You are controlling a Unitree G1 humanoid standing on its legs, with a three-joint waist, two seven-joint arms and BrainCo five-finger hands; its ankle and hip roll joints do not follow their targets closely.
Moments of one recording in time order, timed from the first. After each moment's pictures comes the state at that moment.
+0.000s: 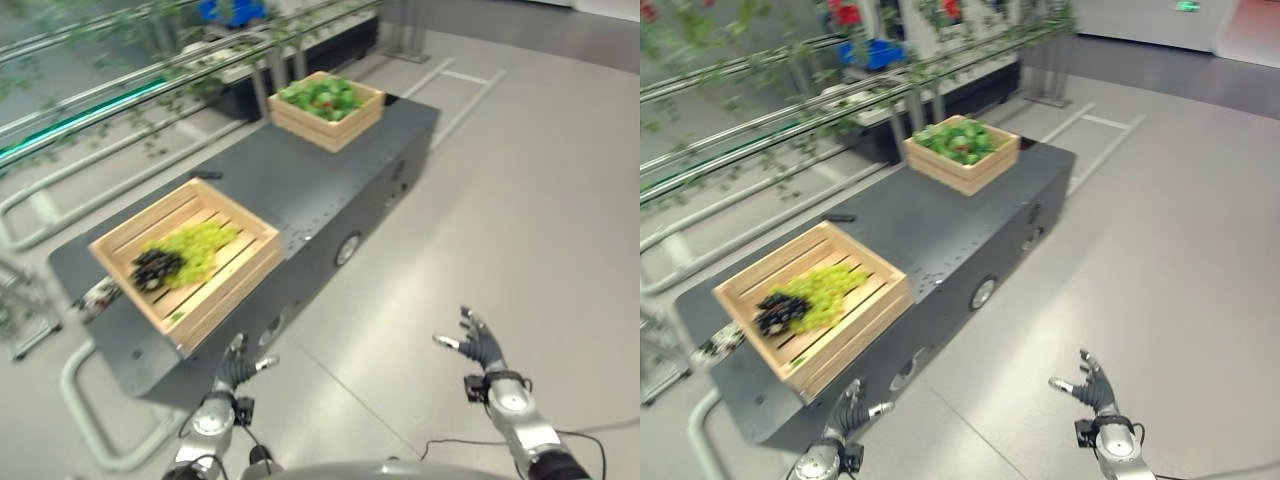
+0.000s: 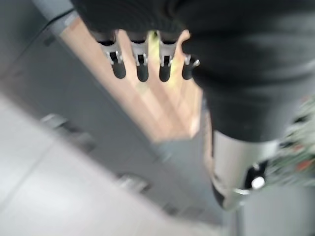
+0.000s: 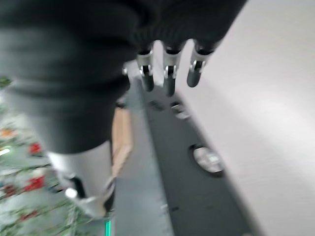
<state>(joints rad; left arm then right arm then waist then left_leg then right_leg) 0.07 0.28 -0.10 0.37 -0.15 -0.22 0.16 0.04 -0.37 0.07 0.39 0.19 -0.21 -0.22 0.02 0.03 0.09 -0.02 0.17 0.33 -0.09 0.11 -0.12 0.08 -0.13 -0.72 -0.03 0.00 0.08</state>
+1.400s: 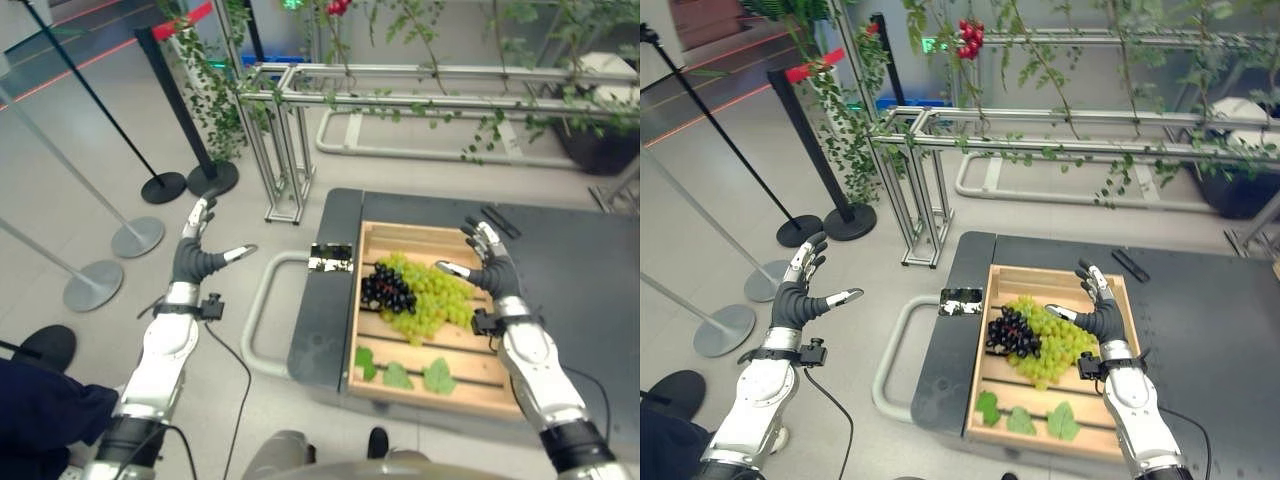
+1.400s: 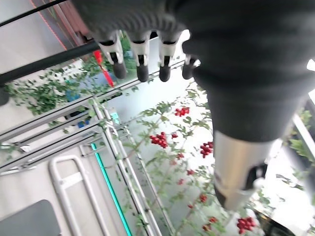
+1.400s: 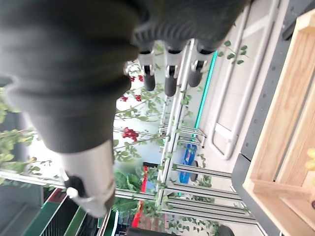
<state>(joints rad) -0.04 0.46 -0.02 0.01 -0.07 -0.31 0.18 -0.03 -0.42 0.03 0.13 0.19 -0.27 -0.12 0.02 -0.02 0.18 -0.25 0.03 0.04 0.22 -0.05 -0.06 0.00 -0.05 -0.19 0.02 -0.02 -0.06</state>
